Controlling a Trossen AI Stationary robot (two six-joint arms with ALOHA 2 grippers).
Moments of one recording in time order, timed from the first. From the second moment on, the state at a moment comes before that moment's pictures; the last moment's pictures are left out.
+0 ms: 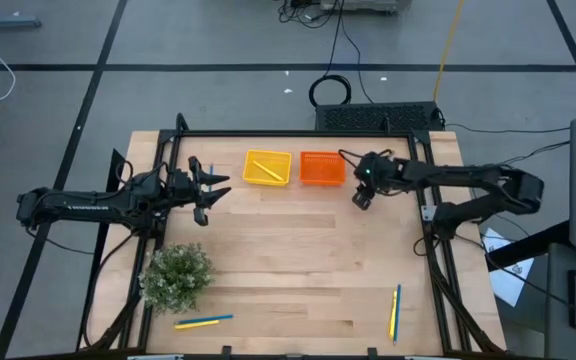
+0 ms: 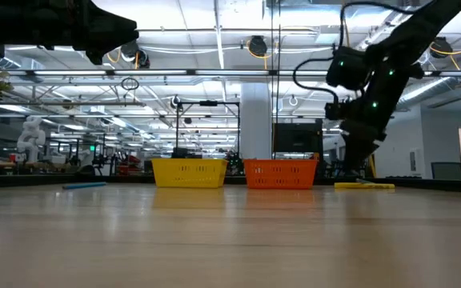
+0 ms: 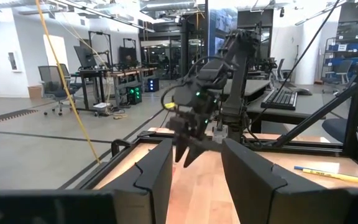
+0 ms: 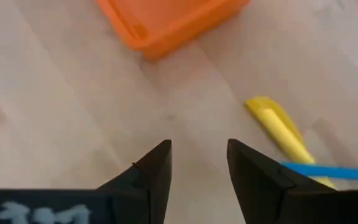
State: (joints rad) left arm 0.11 0.56 0.25 0.44 -0.08 0.03; right arm -0.49 1.31 0.58 -0.37 0.13 0.07
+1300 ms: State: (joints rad) left arm 0.11 0.56 0.25 0.41 -0.11 0.09; right arm -0.68 1.43 0.59 -0.27 0.11 -0.37
